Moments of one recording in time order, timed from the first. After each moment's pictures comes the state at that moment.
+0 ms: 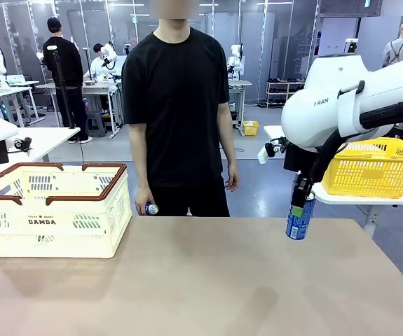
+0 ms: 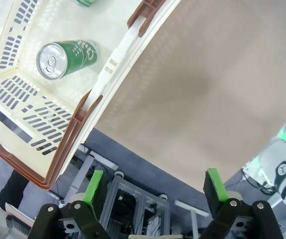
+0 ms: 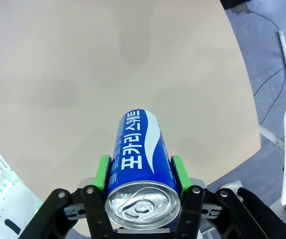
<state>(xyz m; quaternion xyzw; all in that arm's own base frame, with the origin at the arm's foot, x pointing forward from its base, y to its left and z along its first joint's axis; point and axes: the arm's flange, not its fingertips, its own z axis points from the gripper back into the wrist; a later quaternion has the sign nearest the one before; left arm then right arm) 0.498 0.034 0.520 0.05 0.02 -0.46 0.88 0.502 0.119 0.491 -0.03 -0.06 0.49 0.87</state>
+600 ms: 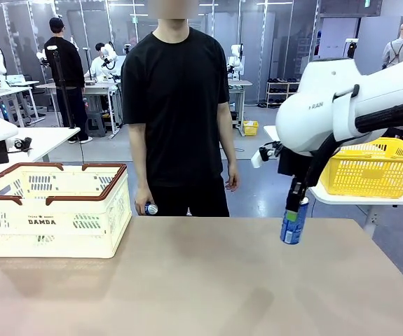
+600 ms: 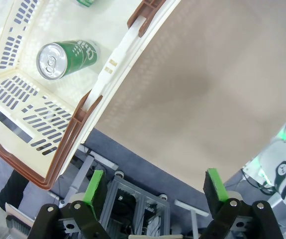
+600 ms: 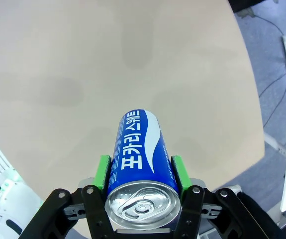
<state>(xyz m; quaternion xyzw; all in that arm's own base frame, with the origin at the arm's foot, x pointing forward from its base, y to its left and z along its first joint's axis) 0.498 0.034 0.520 0.05 0.02 -0.46 0.88 0.493 0.142 0.481 -0.03 -0.06 0.51 0.86</state>
